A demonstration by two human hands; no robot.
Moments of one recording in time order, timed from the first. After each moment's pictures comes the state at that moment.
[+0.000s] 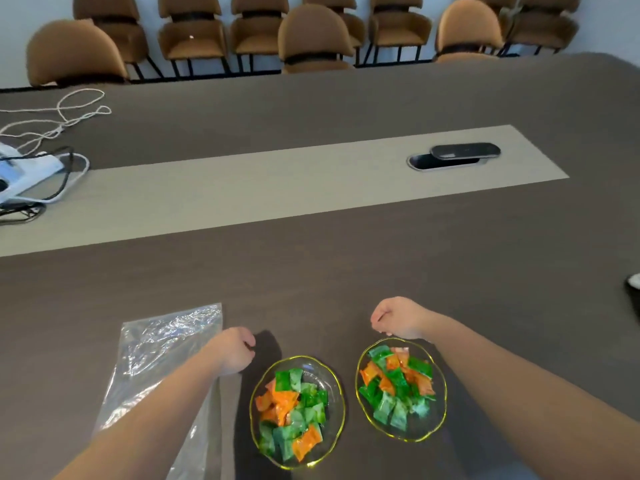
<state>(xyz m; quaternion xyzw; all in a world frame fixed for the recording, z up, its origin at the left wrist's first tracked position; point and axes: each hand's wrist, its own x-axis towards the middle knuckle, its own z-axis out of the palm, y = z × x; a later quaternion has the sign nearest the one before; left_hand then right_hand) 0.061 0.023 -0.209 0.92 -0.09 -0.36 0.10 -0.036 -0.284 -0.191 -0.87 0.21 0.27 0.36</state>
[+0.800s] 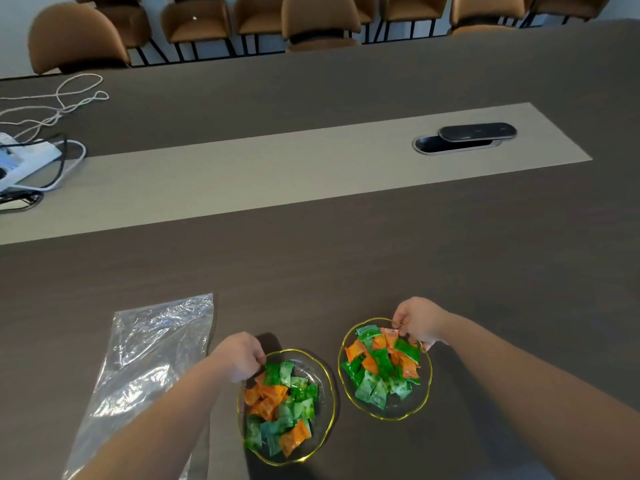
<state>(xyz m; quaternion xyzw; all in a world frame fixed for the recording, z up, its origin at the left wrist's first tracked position) 0.039 -0.008 -0.228 0.89 -0.11 -0.44 0.06 -0.053 -0.323 -0.212 -0.83 0.25 0.36 0.33</state>
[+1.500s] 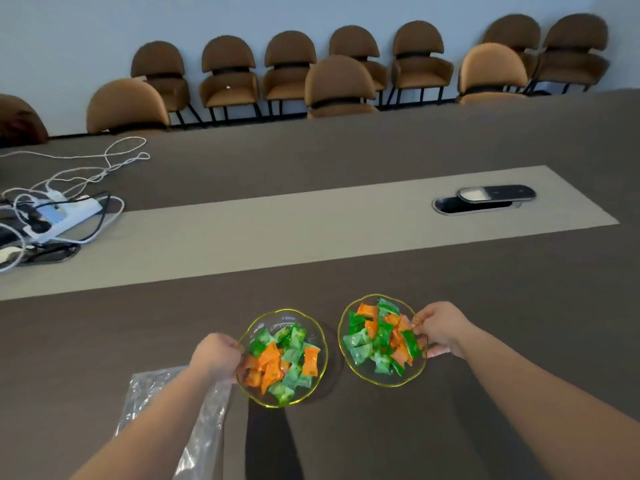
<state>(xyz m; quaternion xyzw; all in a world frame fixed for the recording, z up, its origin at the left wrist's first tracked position) 0.132 0.016 -0.179 0.91 0.10 -0.27 0.30 0.032 -0.344 -0.179 -0.76 0.40 0.16 0.48</state>
